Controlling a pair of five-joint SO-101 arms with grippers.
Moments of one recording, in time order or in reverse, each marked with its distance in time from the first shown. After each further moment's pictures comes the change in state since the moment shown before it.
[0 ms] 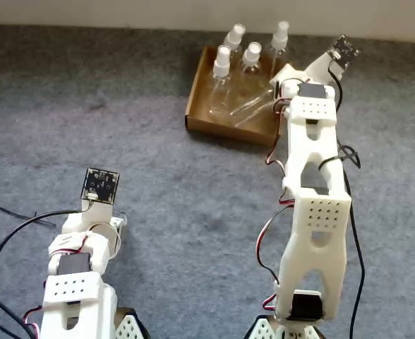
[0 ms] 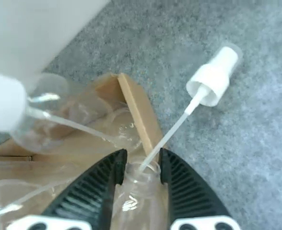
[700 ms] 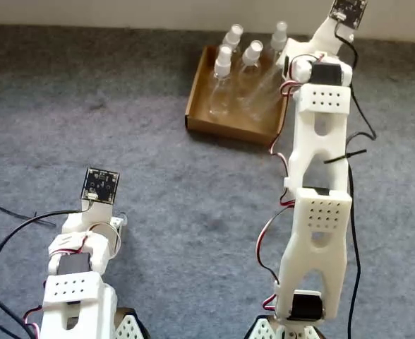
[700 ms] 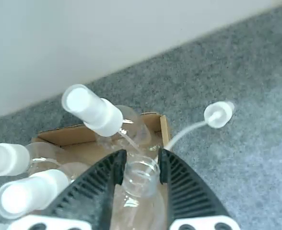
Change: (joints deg) left arm 0.0 0.0 0.0 0.0 0.0; right arm 0.1 0.0 -24.6 18.5 18.5
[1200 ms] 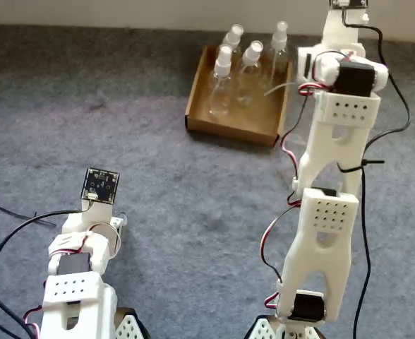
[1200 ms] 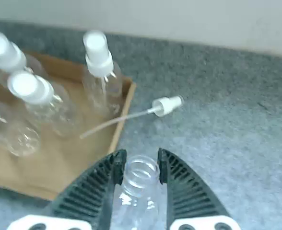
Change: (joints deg) left arm 0.0 0.0 0.0 0.0 0.0; right arm 4.6 -0.1 -24.5 30.4 32.4
